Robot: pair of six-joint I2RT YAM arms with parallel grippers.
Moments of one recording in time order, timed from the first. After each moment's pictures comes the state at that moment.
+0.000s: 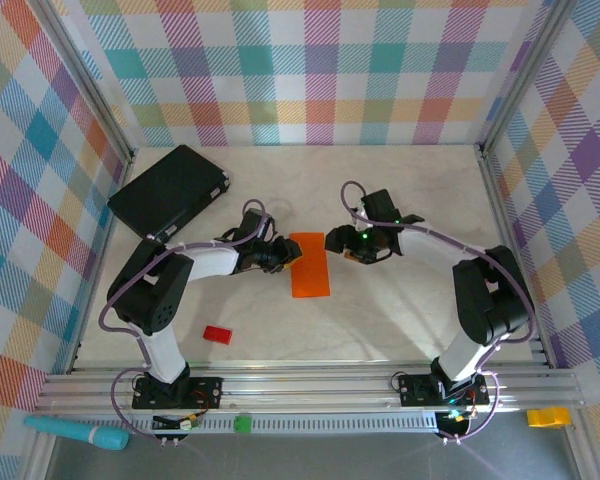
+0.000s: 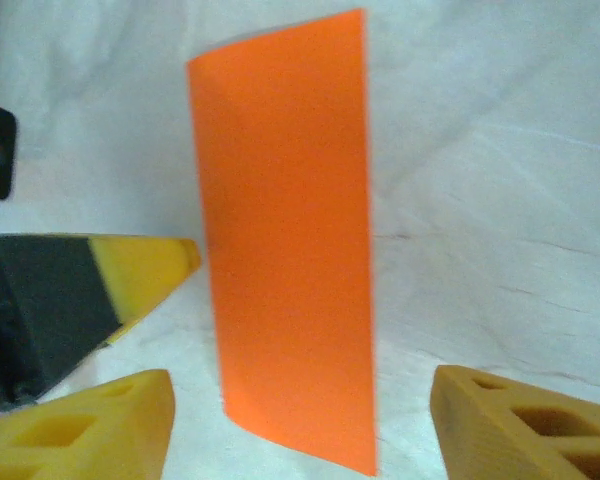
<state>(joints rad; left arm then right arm) -0.49 1.81 0.92 0.05 0.44 -1.00 0.43 1.65 1.00 -0.38 -0.45 0.60</state>
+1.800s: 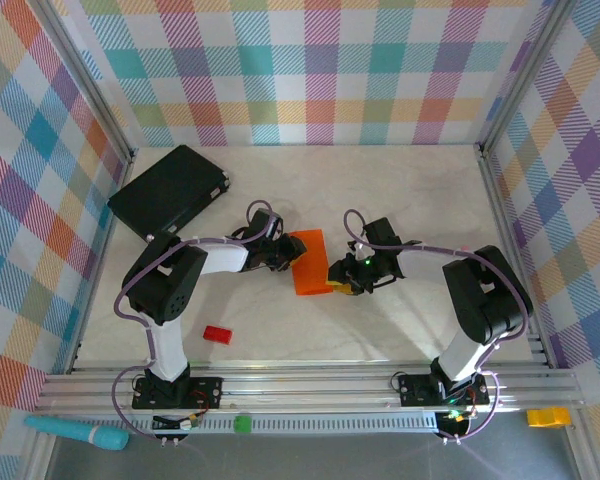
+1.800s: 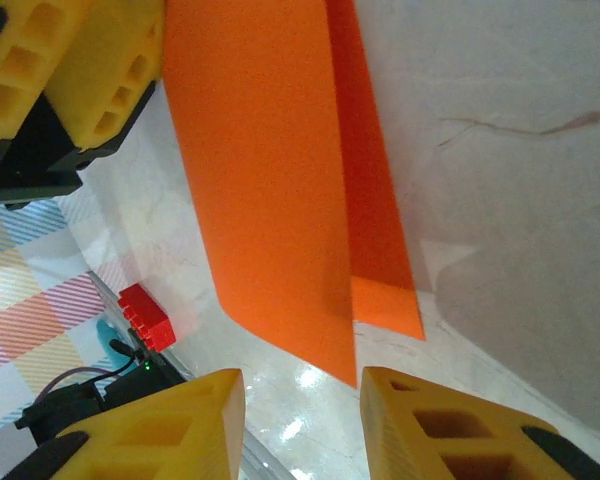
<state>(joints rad) -0.53 1.90 0.97 0.09 0.35 -1.11 0.45 1.67 0.79 -0.23 -0.74 0.75</state>
